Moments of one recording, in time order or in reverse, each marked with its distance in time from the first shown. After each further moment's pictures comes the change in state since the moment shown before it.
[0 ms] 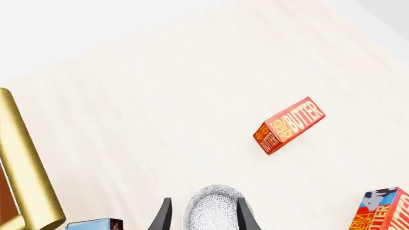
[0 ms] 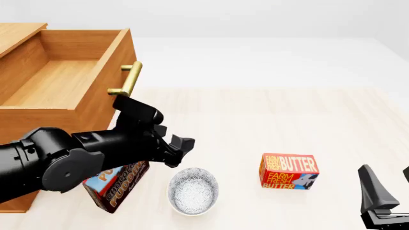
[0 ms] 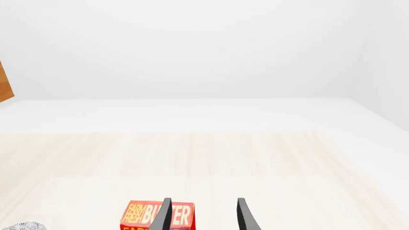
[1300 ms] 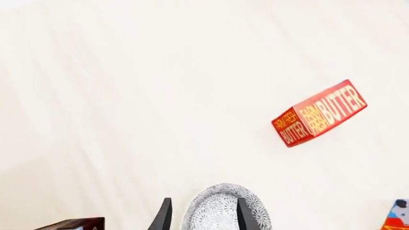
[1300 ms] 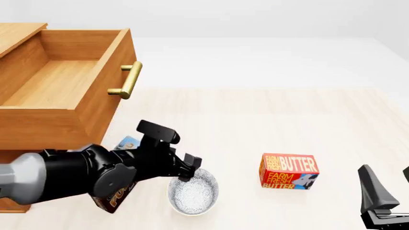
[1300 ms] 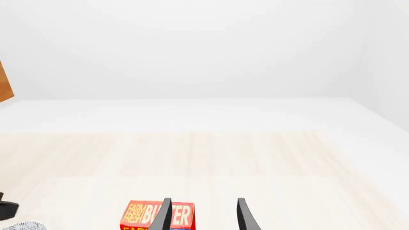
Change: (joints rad) left arm 0.002 0.252 0.060 -0.191 -0.081; right arm 0.000 0.000 0.000 0.000 0.000
